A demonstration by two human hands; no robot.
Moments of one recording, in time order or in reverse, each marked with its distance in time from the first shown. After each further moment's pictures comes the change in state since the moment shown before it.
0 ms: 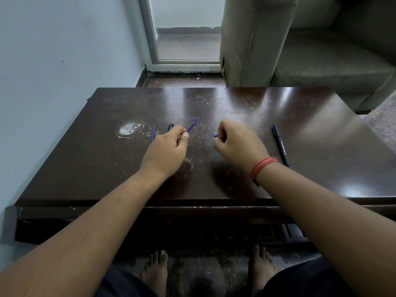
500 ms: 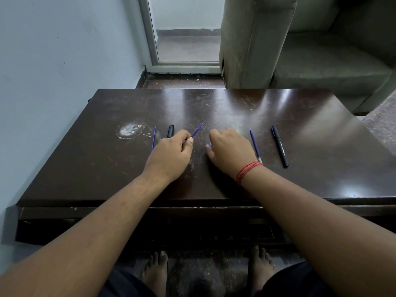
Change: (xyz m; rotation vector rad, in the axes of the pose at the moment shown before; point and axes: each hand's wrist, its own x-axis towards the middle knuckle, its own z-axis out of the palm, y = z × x) left_hand -0.006 0.005 0.004 0.063 -0.016 0.034; right_hand -0.001 -0.005 0.028 -0.348 -0.002 -0.147
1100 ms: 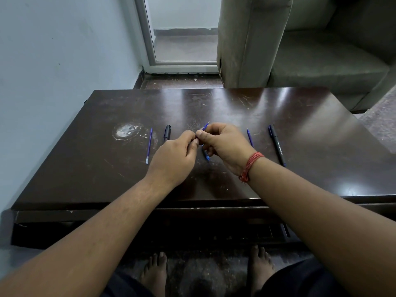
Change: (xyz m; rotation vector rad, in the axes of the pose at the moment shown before) left_hand -0.005 0.011 0.008 0.012 0.026 0.124; right_hand 0.006 -0.011 -0.028 1.360 -0.185 0.467
